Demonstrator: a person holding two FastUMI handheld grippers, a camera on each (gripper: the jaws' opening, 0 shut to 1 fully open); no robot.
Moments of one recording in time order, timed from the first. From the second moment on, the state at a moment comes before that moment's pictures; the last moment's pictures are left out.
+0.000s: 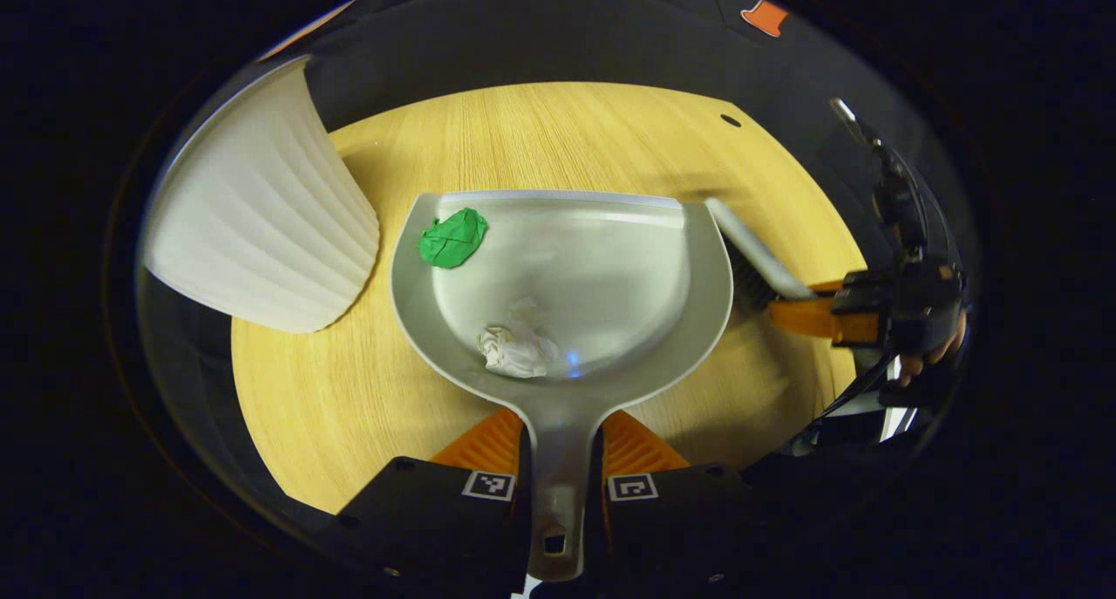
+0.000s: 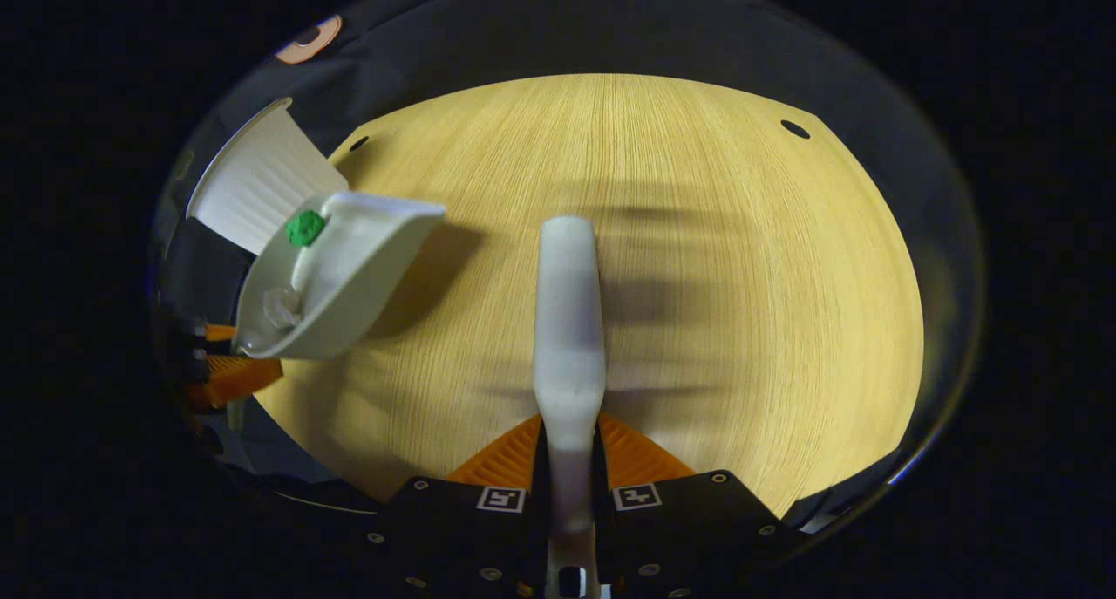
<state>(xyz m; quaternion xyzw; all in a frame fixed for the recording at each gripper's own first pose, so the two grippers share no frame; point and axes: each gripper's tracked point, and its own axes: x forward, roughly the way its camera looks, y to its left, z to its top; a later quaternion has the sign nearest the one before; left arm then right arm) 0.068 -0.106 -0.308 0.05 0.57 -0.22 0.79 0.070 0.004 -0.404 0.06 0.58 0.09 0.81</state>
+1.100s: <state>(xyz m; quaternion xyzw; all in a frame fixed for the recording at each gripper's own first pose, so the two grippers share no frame) 0.142 -0.042 -0.119 0.03 0.45 -0.10 0.89 0.075 0.017 -0.470 0.02 0.57 0.13 0.81</state>
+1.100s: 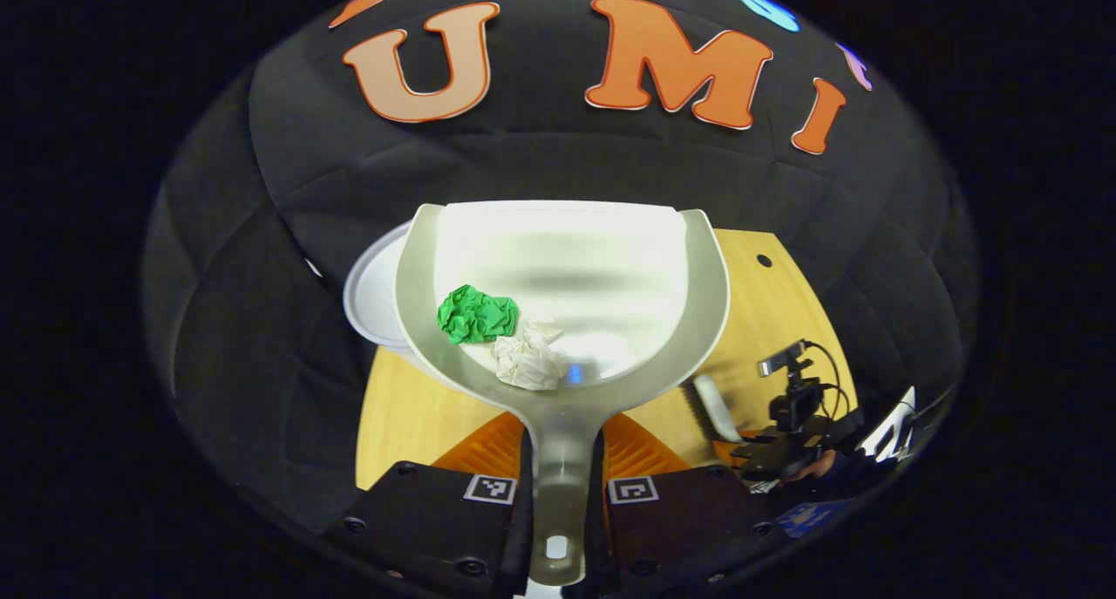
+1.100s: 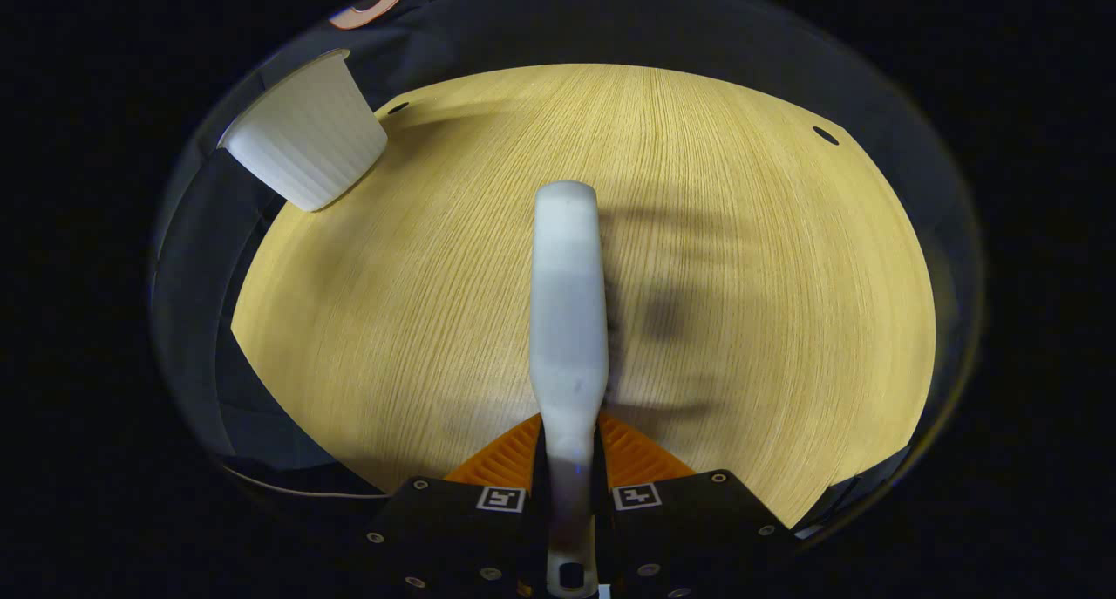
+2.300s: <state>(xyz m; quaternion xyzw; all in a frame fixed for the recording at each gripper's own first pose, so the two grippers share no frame) 0.246 0.128 -0.108 0.52 0.51 -0.03 0.69 0.084 0.023 -0.474 0.06 0.59 0.09 0.80</state>
